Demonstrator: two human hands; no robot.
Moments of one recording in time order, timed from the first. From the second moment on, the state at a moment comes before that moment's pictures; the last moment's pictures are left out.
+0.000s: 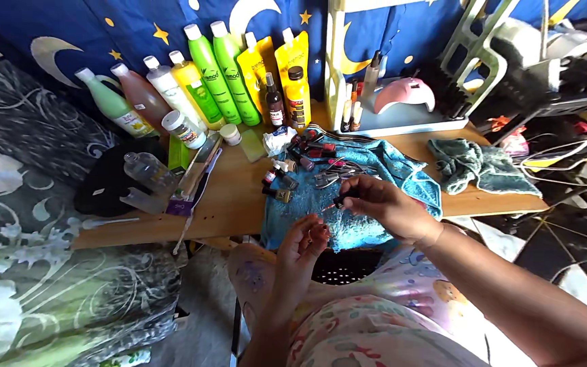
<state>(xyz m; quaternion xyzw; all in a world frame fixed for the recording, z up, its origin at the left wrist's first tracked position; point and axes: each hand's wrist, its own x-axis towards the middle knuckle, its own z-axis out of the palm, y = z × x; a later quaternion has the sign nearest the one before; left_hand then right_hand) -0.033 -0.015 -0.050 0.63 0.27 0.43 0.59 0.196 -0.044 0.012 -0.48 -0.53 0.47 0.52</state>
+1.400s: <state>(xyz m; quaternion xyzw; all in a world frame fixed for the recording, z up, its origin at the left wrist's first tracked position) -0.033 0.082 -0.105 0.60 0.29 0.57 0.48 0.426 0.302 0.039 -0.85 -0.52 0.05 0.01</state>
